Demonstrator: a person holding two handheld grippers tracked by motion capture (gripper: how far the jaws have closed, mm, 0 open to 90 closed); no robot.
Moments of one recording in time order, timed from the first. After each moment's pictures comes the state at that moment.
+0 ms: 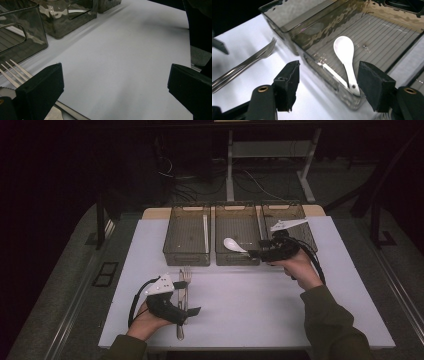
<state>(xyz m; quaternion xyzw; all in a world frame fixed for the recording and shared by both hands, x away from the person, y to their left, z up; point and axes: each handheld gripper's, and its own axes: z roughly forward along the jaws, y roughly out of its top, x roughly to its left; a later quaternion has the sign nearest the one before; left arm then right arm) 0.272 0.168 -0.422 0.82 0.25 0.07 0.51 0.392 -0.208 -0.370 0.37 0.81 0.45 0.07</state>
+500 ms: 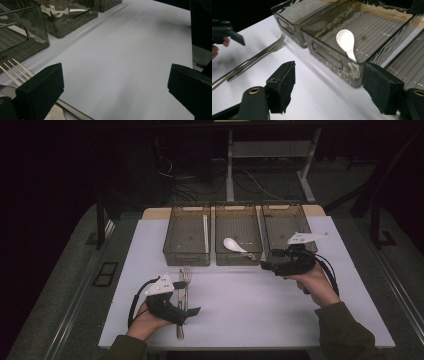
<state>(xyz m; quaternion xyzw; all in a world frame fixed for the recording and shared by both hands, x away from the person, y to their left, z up) 0.272 0.169 -0.422 0.82 0.25 0.07 0.50 0.349 -0.239 -0.375 0.37 0.80 0.48 0.08</state>
